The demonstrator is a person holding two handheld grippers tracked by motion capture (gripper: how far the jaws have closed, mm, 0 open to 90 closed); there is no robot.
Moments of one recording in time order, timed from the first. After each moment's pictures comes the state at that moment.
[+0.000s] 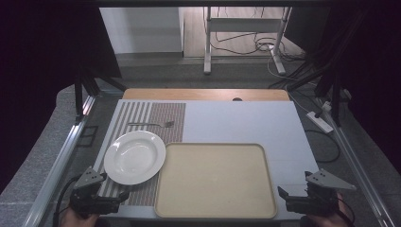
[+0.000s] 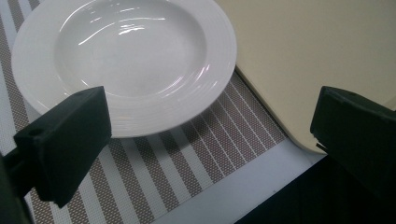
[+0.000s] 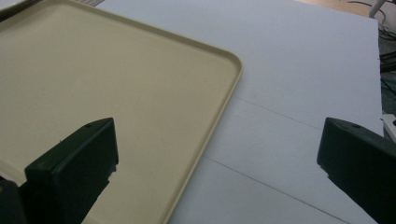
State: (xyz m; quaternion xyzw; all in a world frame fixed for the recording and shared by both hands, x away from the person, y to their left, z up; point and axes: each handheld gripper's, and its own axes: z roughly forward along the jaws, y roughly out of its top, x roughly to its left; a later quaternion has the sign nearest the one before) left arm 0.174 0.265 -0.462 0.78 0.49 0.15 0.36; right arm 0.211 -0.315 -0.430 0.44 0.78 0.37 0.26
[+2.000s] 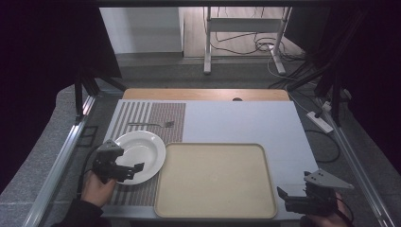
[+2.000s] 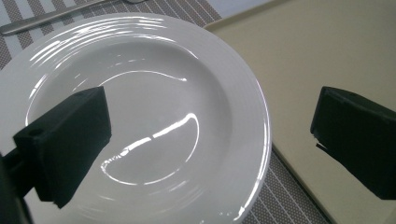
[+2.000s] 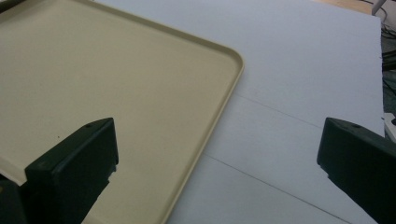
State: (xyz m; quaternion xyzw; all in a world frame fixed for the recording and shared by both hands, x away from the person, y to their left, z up) left arm 0.271 0.257 -0.471 0.79 0.48 0.12 0.37; right arm 0.212 -0.313 -0.431 0.44 0.78 0.36 0.26
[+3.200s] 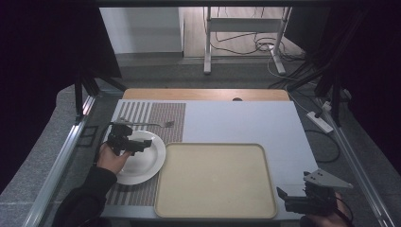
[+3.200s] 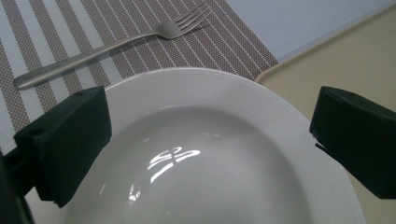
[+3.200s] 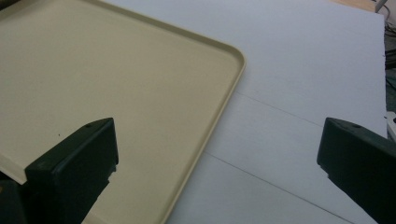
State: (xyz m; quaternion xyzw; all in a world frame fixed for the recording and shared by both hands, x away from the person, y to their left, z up) left arm 0.362 0.253 -0.480 0.79 0.49 0.12 0.35; right arm 0.213 -0.312 -0.431 0.44 0.79 0.35 0.25
